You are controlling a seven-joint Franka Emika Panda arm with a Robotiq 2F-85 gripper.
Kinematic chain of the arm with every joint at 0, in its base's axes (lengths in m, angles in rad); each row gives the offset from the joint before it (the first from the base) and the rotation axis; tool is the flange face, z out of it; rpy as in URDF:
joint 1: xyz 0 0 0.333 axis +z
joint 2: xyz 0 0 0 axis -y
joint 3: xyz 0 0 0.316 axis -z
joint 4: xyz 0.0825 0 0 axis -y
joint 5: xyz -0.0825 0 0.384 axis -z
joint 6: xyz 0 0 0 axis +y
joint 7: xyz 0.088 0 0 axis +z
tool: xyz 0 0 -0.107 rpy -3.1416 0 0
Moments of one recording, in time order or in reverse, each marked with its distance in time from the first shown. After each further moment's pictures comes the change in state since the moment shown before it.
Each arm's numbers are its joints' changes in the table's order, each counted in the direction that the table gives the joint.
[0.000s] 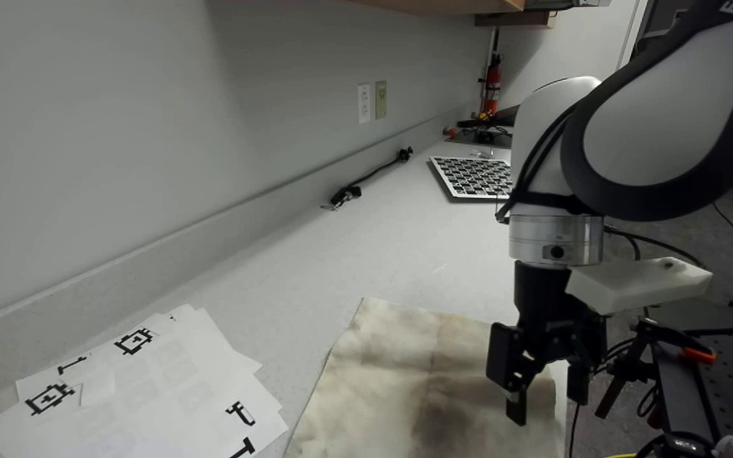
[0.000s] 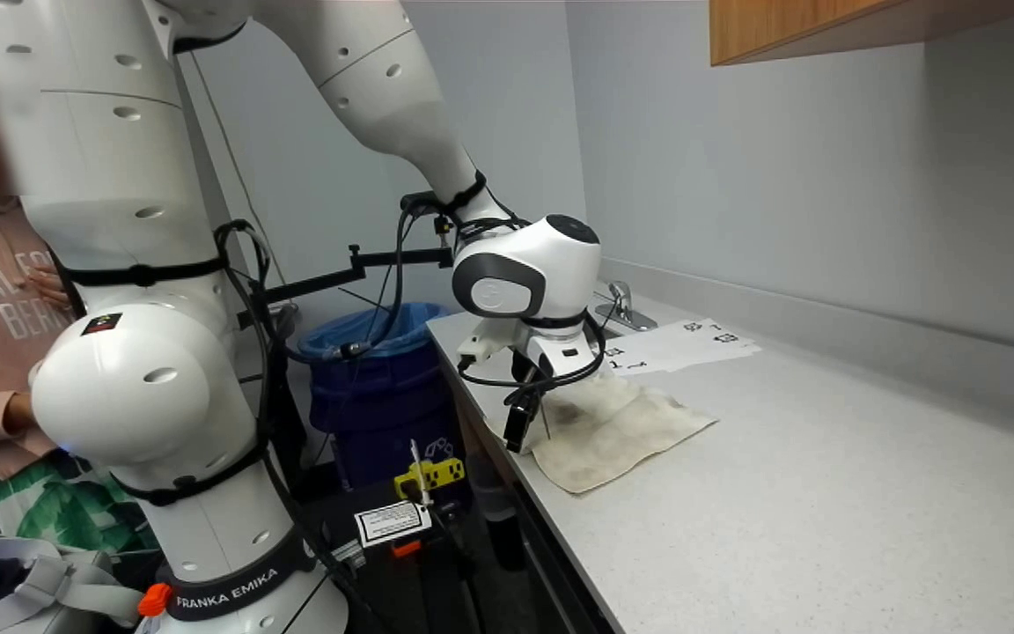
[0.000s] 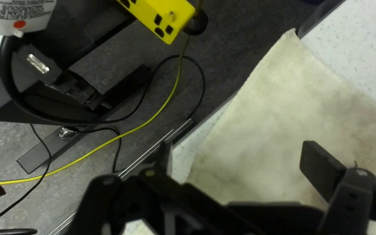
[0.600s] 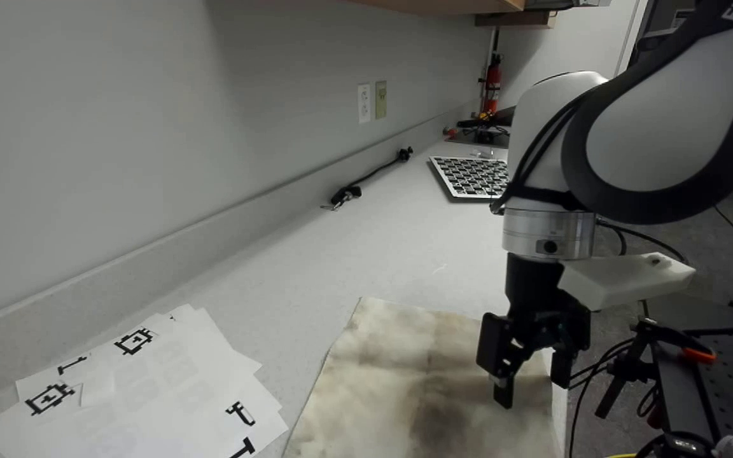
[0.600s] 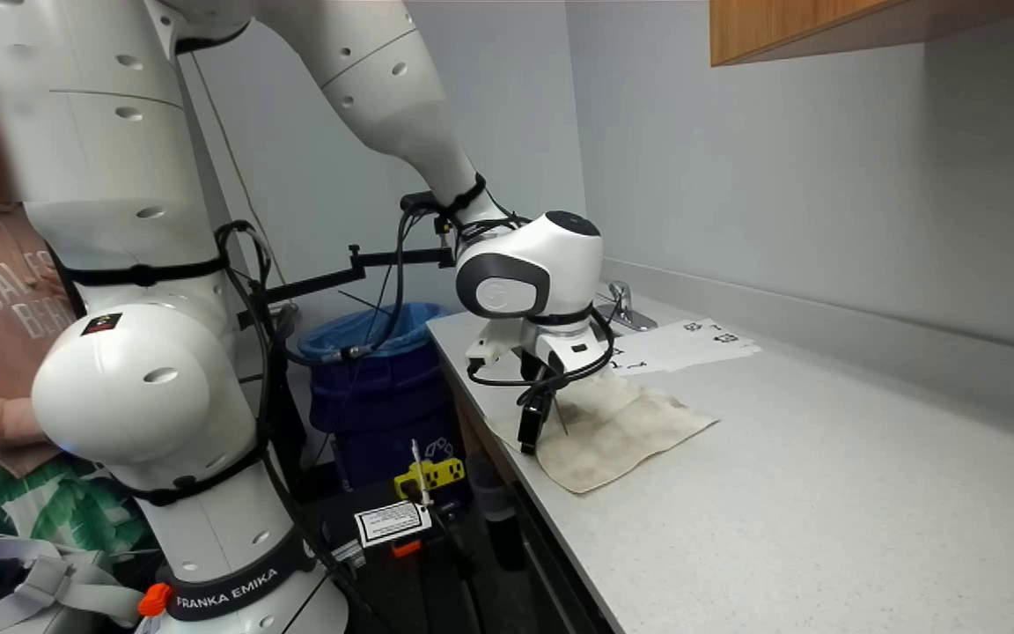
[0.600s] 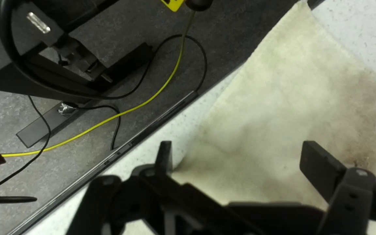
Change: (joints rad) arm 0.000 -0.005 0.014 0.005 0.065 -0.058 0.000
